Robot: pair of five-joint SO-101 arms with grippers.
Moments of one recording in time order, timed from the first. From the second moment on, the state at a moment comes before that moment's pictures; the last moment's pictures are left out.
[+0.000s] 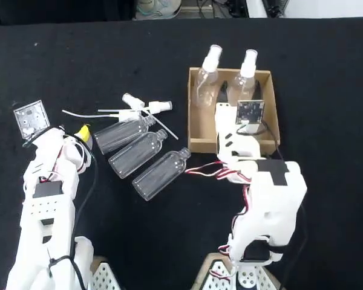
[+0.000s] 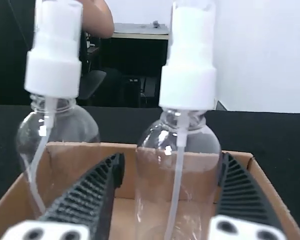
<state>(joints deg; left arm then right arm) -15.0 -49.0 74.2 17.2 11.1 1.4 26.2 52.9 -65.7 3.4</state>
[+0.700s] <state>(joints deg) -15.0 -49.0 74.2 17.2 11.3 1.4 3.9 52.6 -27.6 -4.8</state>
